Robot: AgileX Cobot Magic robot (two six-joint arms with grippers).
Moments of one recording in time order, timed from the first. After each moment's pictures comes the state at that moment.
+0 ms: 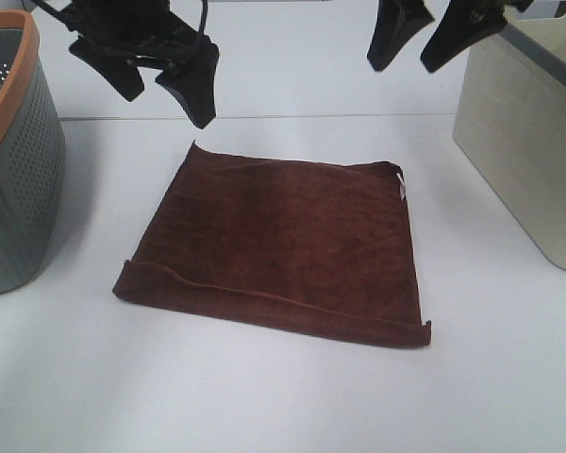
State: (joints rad) left arm -0.44 1.99 -1.88 -0.10 1.22 0.19; right arm 0.28 1.86 -1.80 0.30 1.09 -0.08
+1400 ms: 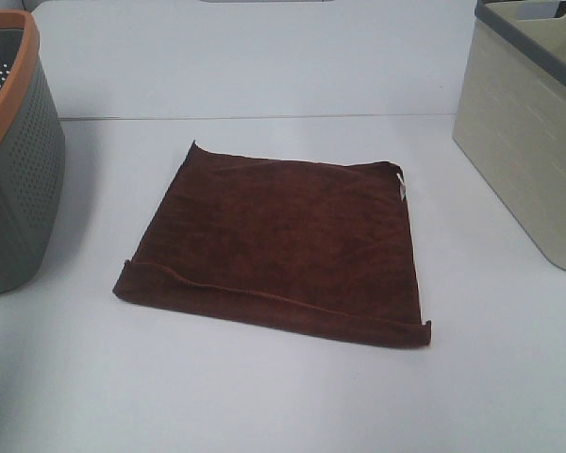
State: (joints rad) left arm 0.09 0.92 -1.11 -0.04 1.22 0.12; right arm -0.02 0.72 -0.89 0.18 1.09 -0.03
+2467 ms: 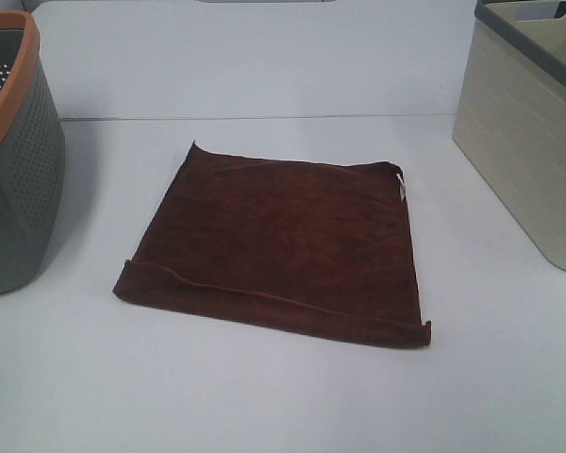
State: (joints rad) left arm 0.00 0.14 -0.54 0.20 1.07 0.01; right arm -0.02 0.00 -0.53 0.00 1.09 -0.03
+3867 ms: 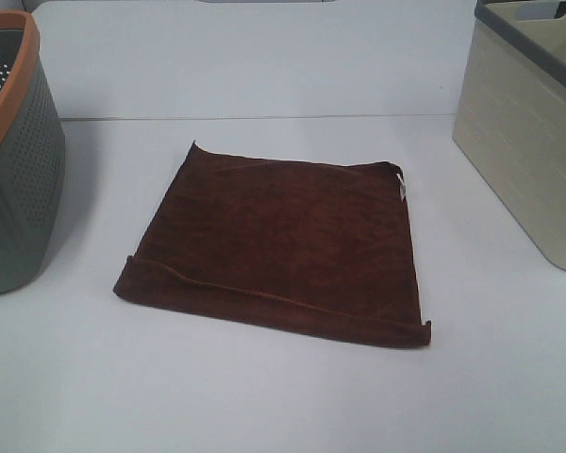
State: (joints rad) left arm 0.00 0.00 -0.51 -0.02 1.04 0.08; right arm -0.02 0.00 -0.50 0.00 1.06 -0.04
